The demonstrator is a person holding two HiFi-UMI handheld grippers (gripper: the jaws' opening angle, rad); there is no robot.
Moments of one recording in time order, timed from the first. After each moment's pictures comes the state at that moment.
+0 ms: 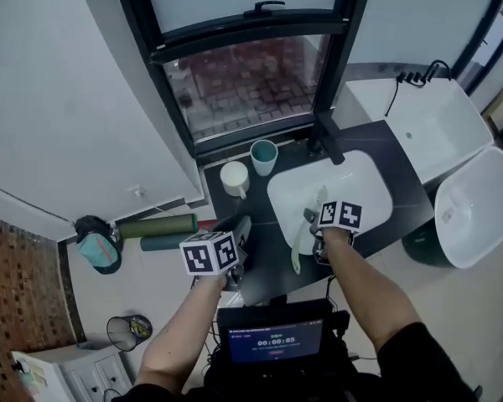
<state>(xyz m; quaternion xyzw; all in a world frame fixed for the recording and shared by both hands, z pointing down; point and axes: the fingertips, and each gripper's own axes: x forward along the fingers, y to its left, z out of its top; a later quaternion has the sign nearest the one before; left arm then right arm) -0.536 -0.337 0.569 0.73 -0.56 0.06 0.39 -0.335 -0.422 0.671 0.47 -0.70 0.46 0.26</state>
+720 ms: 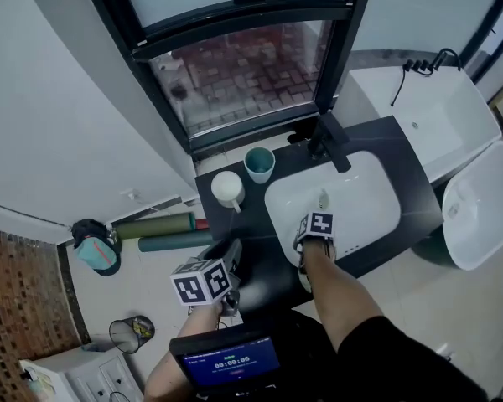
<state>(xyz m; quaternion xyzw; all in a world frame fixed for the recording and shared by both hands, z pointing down) -0.557 -0.386 0.631 0.68 -0.58 0.07 0.44 -0.348 -0.450 0.818 0.47 -0.58 0.52 0.42</state>
